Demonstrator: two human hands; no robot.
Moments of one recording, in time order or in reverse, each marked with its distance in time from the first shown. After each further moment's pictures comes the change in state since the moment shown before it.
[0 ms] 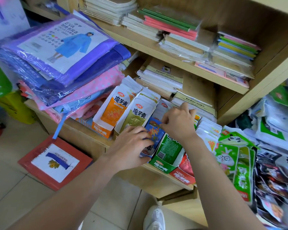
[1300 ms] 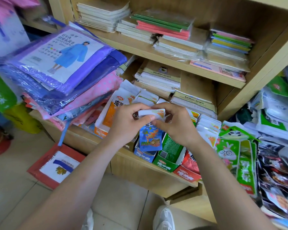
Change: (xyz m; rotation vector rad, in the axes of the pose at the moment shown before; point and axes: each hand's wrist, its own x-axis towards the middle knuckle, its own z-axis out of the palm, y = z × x) left_hand 0.039 -0.003 -0.067 -0.808 0.414 -0.394; right_hand -0.029 -0.009 -0.033 0.999 0.030 -0.222
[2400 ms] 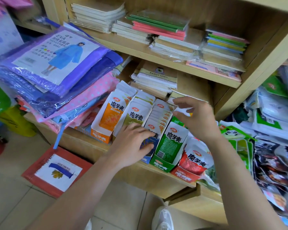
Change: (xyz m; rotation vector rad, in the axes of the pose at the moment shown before) left_hand -0.032 -0.031 0.020 0.707 -0.441 0.134; right_hand -0.003 0.023 -0.050 -0.297 0.200 0.068
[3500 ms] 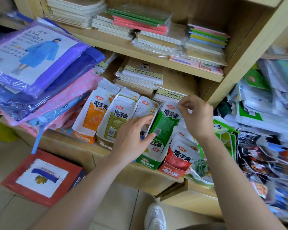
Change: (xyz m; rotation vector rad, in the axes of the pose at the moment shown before) left_hand 0.028 0.041 0.017 -0.330 0.239 -0.081; right_hand -0.011 0.041 -0.015 -0.092 0.294 -0.003
